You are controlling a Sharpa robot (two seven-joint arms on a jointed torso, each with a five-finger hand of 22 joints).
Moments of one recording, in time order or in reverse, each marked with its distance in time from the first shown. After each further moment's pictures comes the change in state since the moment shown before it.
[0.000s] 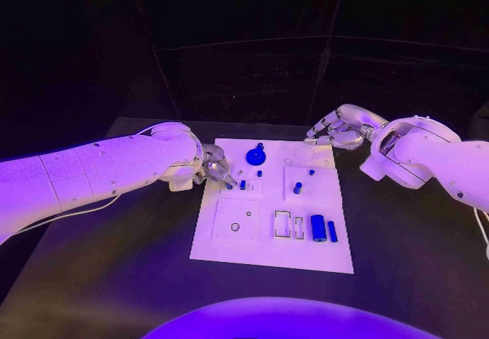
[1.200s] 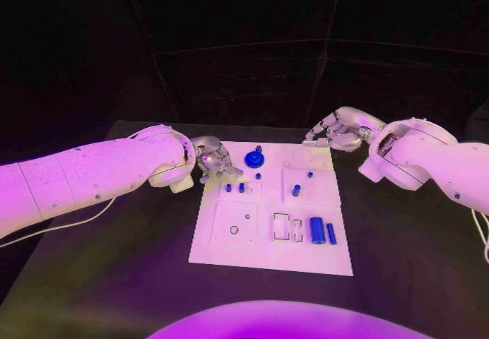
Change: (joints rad) left arm 0.000 -0.060 0.001 0.043 0.102 -0.244 0.204; left_hand 0.091 0.015 -0.380 0.087 0.000 -0.123 0.068 -0.110 -0.072 -0.204 0.059 -0.206 -0.264 0.000 0.033 -0.160 -0.057 0.055 -0.148 0.028 -0.375 -0.445; right arm 0.000 0.000 0.000 -0.006 0.000 -0.001 0.001; right_hand -0.005 0.005 -0.036 0.025 -0.008 0.000 0.000 0.004 0.000 0.000 0.000 0.000 0.000 0.000 0.000 0.000 0.000 0.000 0.000 0.000 0.000 0.000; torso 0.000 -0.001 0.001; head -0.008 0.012
